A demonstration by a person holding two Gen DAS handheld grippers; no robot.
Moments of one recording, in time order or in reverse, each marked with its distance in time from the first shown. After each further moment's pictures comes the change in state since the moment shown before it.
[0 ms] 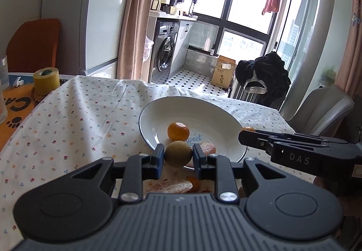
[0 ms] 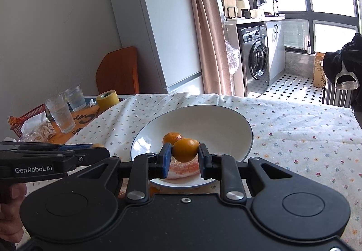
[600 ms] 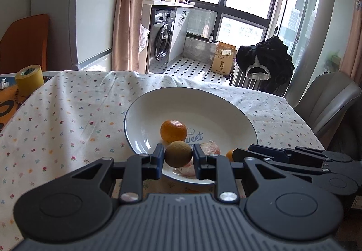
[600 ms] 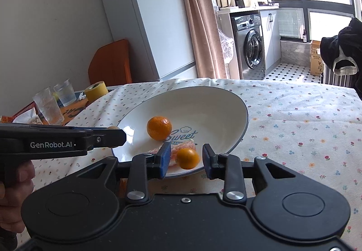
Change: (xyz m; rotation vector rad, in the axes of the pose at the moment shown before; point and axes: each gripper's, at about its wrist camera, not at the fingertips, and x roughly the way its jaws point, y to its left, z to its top) left arm 0.055 -0.010 0.007 0.043 0.066 0.005; right arm 0.025 -0.014 -0.021 0.037 0.030 -0.017
